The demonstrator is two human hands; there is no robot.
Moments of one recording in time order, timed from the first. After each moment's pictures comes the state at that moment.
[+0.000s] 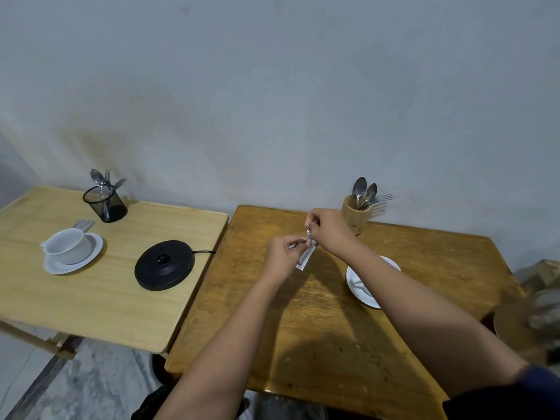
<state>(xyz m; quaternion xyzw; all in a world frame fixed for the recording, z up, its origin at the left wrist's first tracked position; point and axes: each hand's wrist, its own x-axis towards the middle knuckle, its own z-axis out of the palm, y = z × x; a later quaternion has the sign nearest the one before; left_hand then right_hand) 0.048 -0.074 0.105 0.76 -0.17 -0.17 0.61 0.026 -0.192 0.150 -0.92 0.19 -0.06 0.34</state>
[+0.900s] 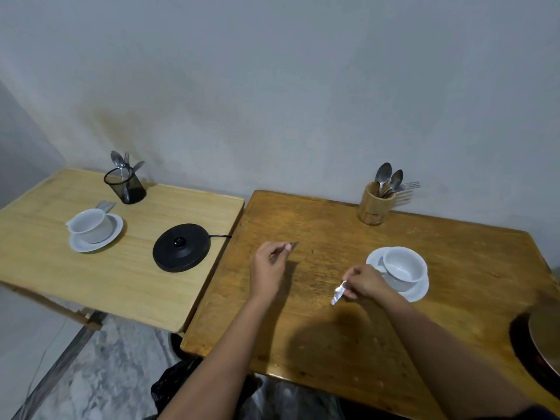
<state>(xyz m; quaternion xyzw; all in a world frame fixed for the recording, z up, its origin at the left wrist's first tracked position) 0.041 -0.021 0.058 0.80 -0.09 -0.04 0.59 -0.035 -0.212 0.039 -0.81 0.36 0.12 0.45</state>
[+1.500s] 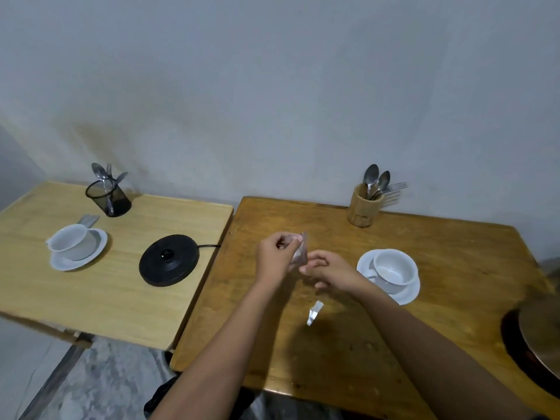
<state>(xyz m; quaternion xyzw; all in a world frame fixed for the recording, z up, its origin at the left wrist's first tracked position) 0.057 -0.061 0.085 0.79 -0.11 -0.10 0.59 -0.011 -0.187 0.070 -0.72 0.19 0.11 0.66</state>
